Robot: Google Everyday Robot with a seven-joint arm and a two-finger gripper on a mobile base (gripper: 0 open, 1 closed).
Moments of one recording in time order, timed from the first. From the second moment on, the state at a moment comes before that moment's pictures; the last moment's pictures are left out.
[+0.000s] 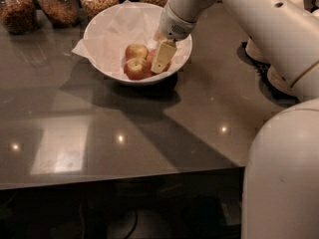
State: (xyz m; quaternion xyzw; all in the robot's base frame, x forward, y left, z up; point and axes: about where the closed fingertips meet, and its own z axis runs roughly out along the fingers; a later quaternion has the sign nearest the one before) arm 0.687 -0.014 0.895 -0.68 0.69 0.07 0.25
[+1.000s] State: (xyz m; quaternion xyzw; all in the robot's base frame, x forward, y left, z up) arm 0.698 -0.017 0.874 -0.69 0.68 0.06 0.25
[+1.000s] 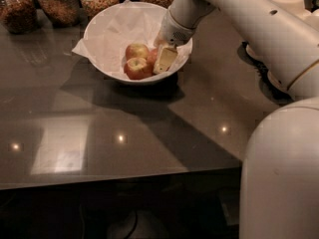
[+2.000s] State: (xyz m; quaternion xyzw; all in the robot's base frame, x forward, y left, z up) arm 0.693 -0.019 0.872 -0.70 0.67 0.06 0.24
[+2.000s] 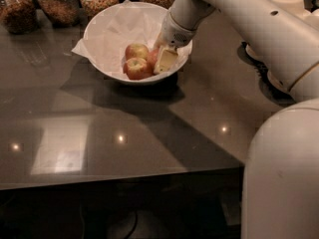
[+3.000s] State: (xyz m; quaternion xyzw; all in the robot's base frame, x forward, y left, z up) arm 0.673 -0.025 0.945 -0.72 0.64 0.02 0.27
